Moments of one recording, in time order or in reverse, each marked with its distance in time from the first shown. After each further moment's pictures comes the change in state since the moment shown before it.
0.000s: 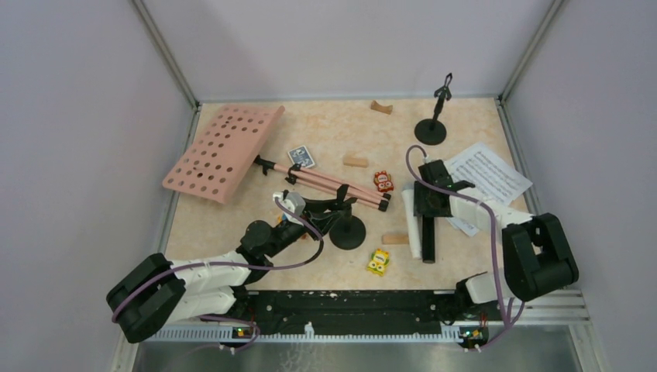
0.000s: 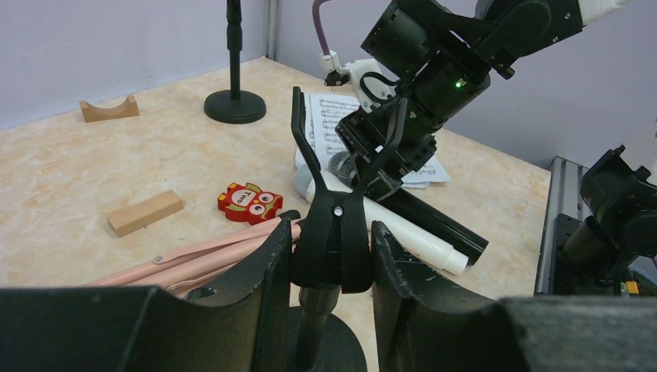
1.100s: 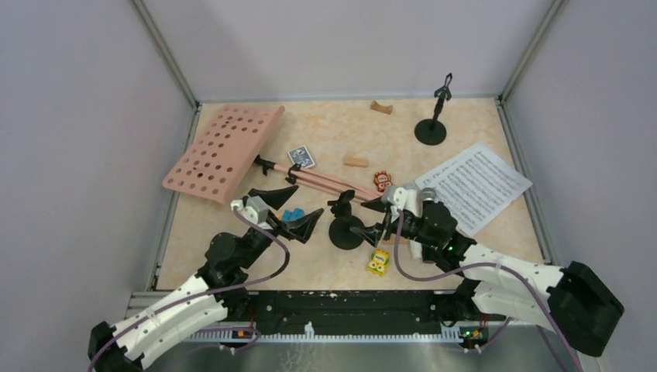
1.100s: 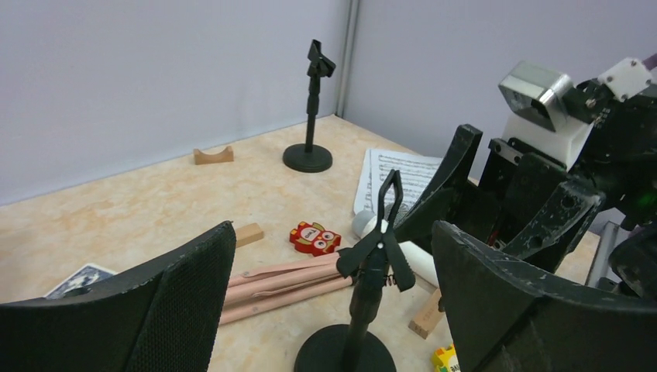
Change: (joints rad) left arm 0.000 -0.577 0.052 -0.535 -0.162 0.069; right arm 0.453 -0.492 -0.423 1.016 -0.624 -0.349
